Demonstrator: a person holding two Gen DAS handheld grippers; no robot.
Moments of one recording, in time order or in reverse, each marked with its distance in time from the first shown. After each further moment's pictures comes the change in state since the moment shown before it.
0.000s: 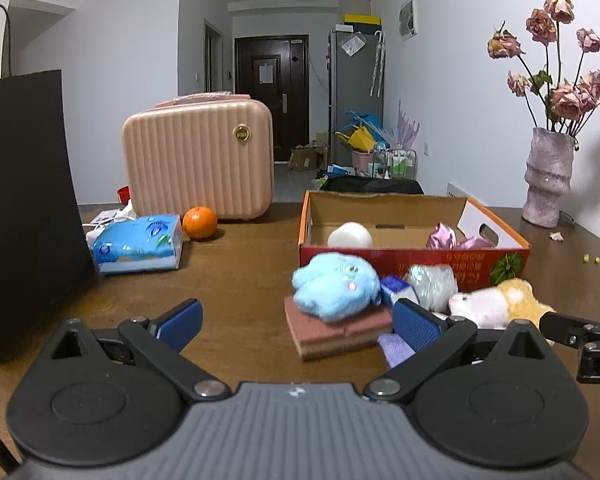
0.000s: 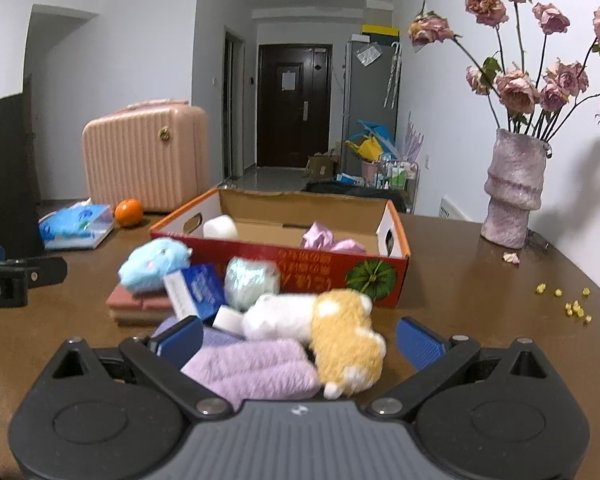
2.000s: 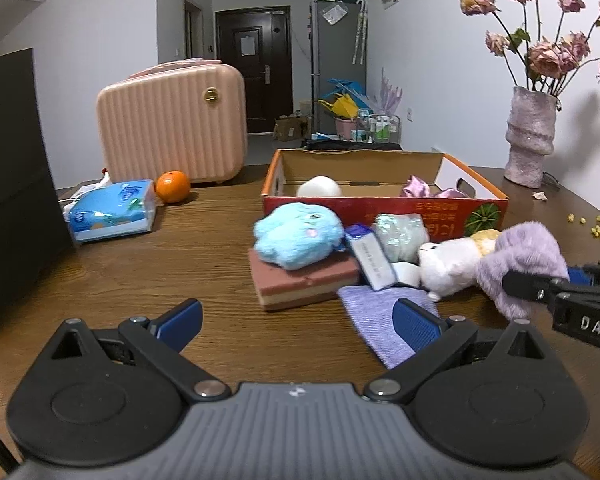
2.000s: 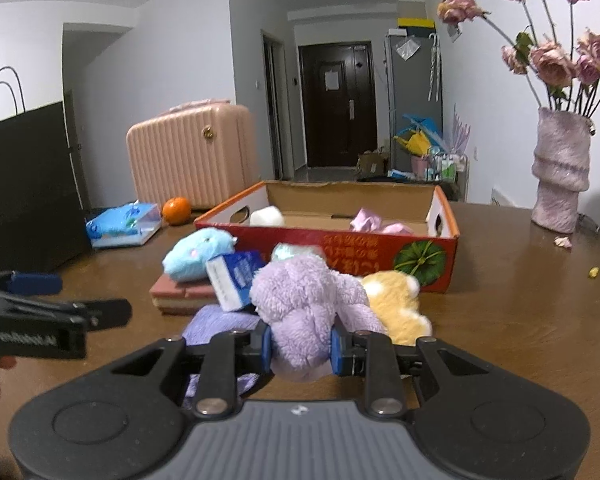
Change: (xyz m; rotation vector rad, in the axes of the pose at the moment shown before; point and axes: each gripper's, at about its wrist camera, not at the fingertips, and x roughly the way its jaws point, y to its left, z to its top) left arm 0.005 -0.034 -0.021 0.040 0.093 -0.039; right arm 0.005 -0.016 -0.014 0.028 -0.018 0.179
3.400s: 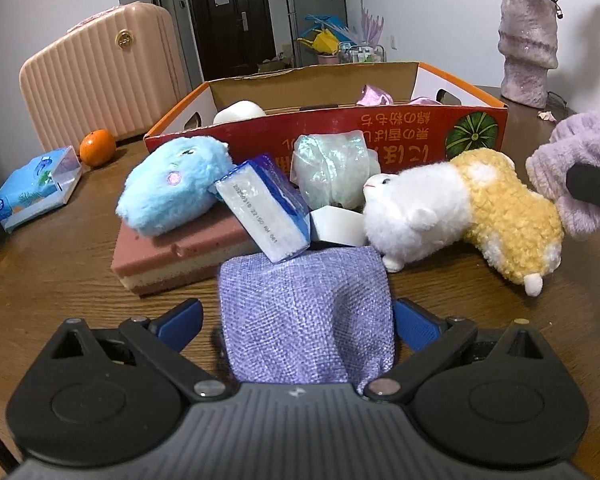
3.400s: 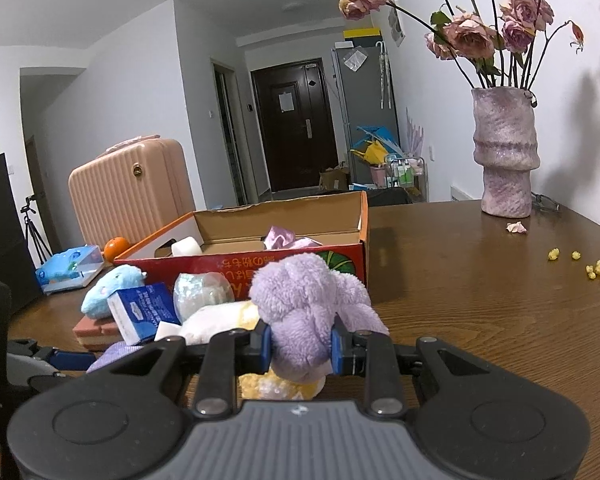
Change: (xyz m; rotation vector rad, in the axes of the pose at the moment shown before) left arm 0.106 -0.084 -0.011 0.095 0.187 0.018; right arm 0.017 -0.080 -0.008 0.122 -0.074 -0.075
